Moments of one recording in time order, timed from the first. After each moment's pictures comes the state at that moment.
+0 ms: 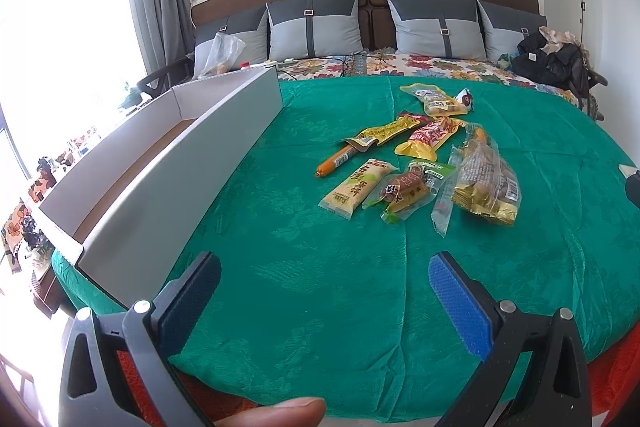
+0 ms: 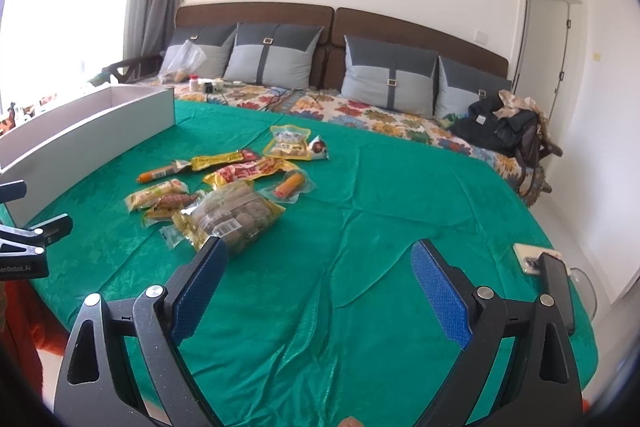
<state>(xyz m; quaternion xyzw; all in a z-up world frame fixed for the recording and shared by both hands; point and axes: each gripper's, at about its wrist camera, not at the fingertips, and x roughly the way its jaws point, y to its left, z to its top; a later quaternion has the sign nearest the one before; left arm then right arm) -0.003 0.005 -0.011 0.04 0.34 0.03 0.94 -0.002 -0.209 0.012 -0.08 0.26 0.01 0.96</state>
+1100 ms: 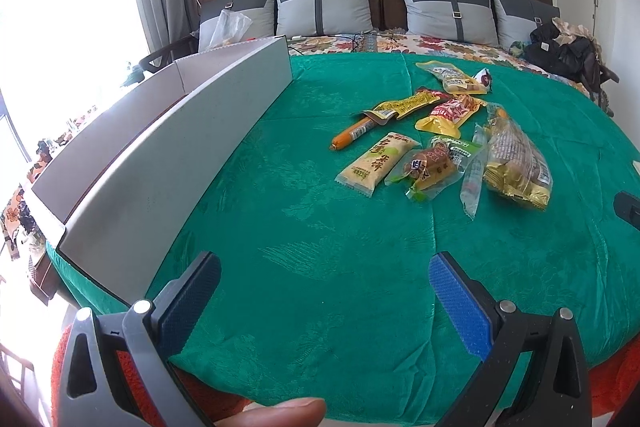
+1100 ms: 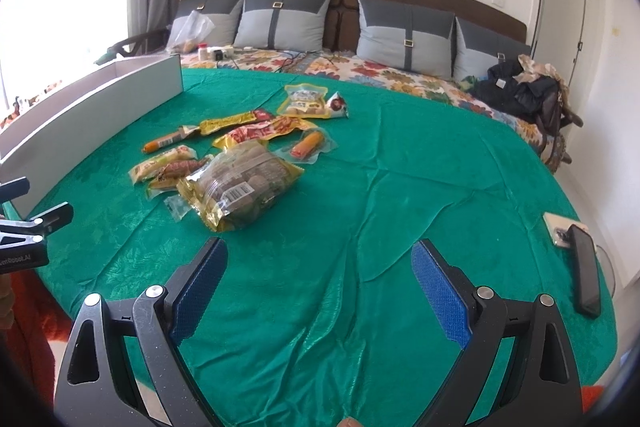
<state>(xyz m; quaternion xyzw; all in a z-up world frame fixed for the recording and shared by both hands) 0.015 0.023 -0.039 0.03 0.37 0.05 0.93 0.037 -0.198 -0.017 -0.04 0.35 0.05 0.93</state>
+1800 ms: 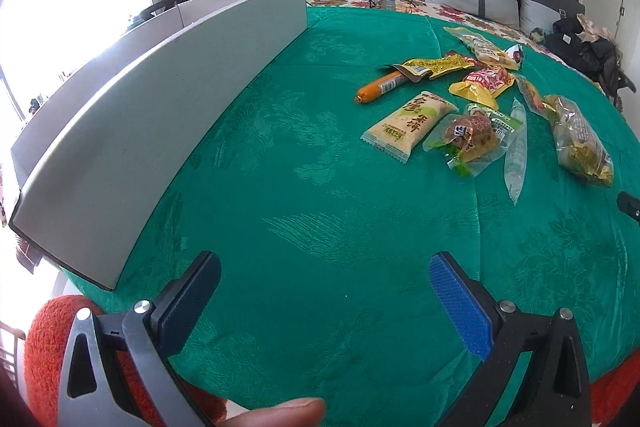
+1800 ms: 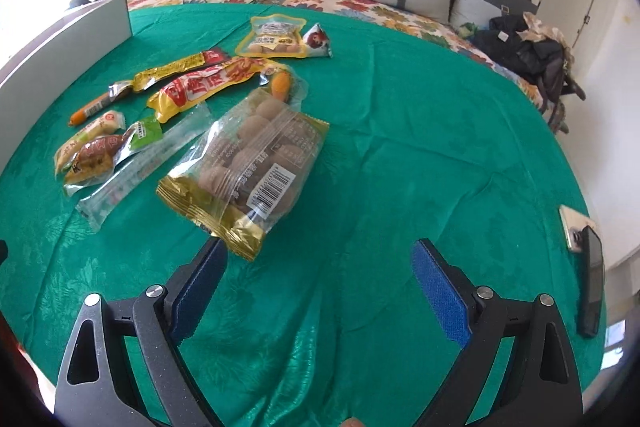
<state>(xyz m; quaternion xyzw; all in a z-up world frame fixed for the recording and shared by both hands) 0.044 0.049 -0.074 -0.01 0.45 0.05 0.89 0.096 -0.239 -0.051 -0.07 0.45 -0.01 0.89</state>
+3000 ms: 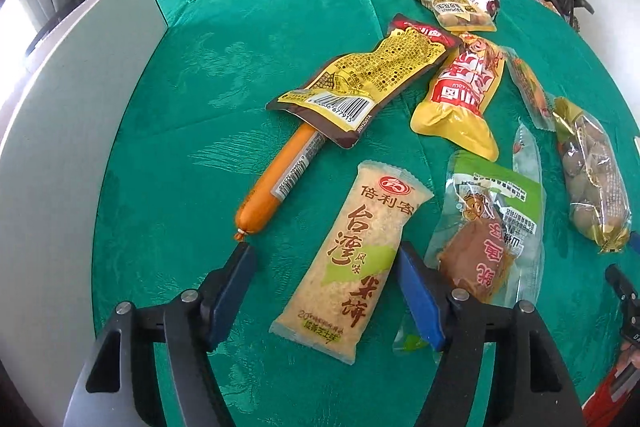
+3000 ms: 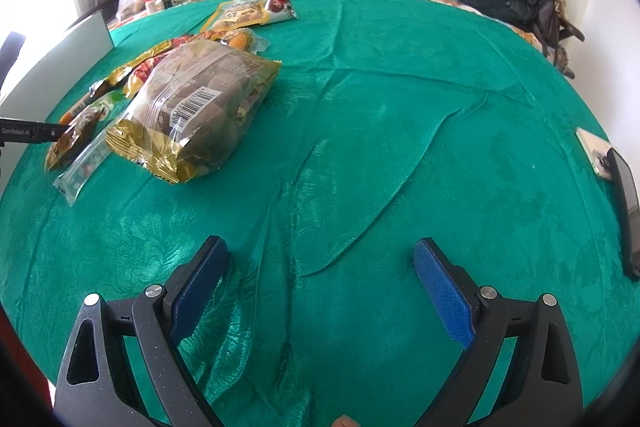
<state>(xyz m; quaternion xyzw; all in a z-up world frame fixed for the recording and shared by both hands) 0.216 0.015 -0.078 0.05 0.56 -0.10 0.82 0.094 -0.272 -0.087 0.01 0.46 -0.01 0.89</state>
